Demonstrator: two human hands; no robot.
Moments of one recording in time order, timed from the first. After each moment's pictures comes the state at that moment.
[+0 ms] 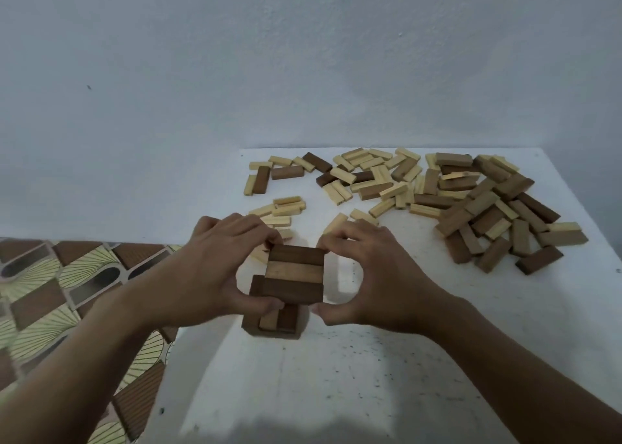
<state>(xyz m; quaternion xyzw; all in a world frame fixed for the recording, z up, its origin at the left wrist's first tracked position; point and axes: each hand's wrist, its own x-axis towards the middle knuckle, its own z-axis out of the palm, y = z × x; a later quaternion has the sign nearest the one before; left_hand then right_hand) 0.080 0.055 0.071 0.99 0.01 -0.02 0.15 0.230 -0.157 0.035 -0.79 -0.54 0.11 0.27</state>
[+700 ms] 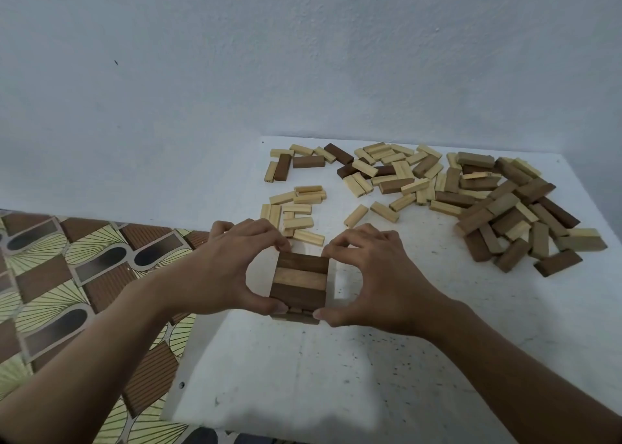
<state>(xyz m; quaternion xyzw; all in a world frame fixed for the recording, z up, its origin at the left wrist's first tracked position) 0.057 0.083 0.030 0.98 0.03 -0.08 0.20 0.200 -0.137 0.032 -0.81 -0.53 0.14 0.18</state>
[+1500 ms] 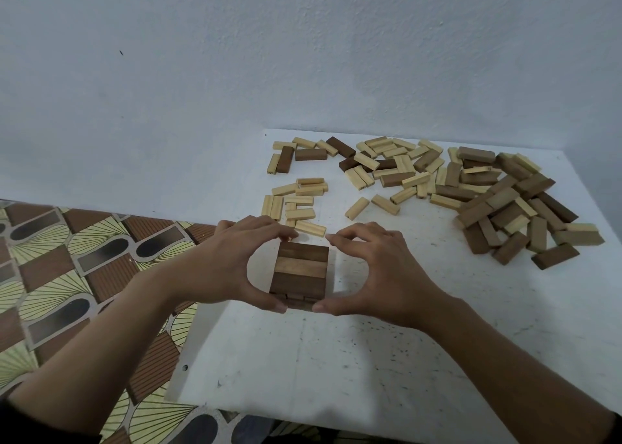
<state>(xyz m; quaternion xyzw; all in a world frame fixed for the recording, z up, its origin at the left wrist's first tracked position) 0.052 0.079 0.024 0.96 0.04 -0.08 0.25 0.197 -0.146 0.021 -0.82 -0.50 0.15 0.24</state>
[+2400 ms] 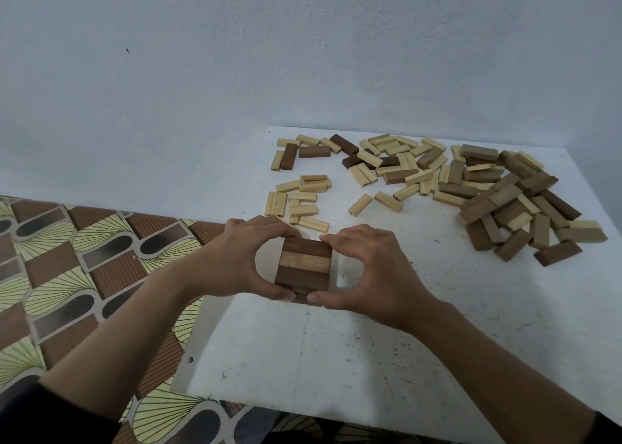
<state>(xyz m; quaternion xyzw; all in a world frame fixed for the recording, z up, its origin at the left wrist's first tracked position) 0.055 0.079 0.010 0.96 0.05 -0.07 0.28 0.187 -0.139 0.000 -0.81 -0.51 0.11 0.28</state>
